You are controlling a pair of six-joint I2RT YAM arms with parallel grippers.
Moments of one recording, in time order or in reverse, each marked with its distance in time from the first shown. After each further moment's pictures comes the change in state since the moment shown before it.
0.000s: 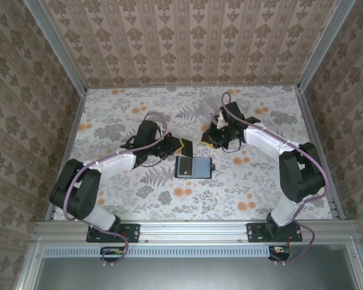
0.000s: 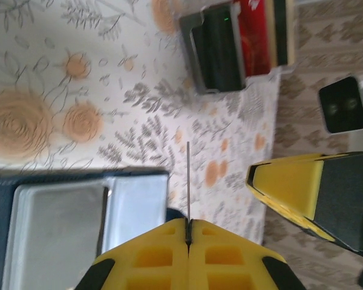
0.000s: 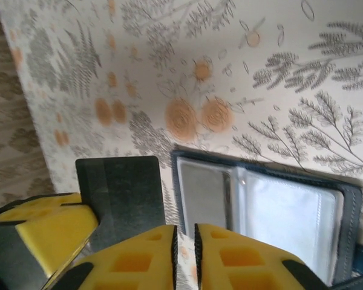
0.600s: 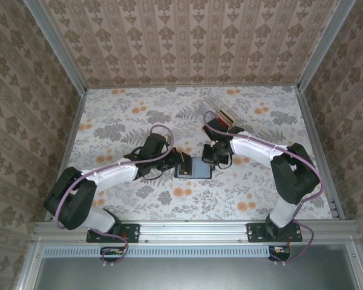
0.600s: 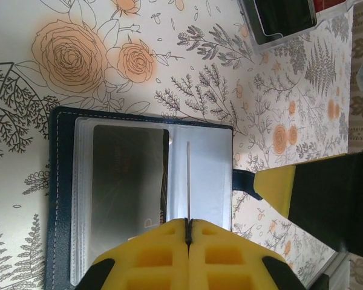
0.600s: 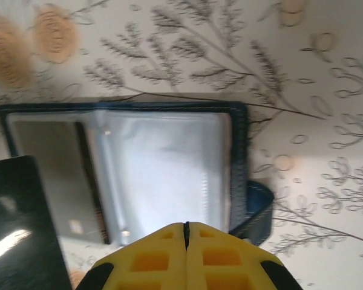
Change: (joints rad) left arm -0.126 -0.074 -0.098 -0.080 -0.190 0.116; right arm 0.169 0.028 -0.040 -0.208 0.369 -0.018
